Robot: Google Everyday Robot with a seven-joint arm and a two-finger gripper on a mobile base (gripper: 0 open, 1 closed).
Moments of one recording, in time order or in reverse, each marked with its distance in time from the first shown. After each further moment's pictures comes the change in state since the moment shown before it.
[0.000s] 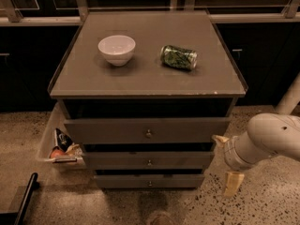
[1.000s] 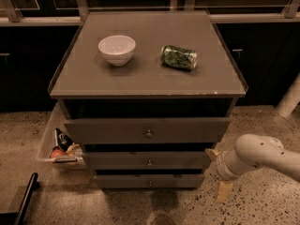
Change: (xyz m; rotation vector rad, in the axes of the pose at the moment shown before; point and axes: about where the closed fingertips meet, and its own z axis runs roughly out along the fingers) arm 0.039 -0.001 0.117 -0.036 -0.041 -0.020
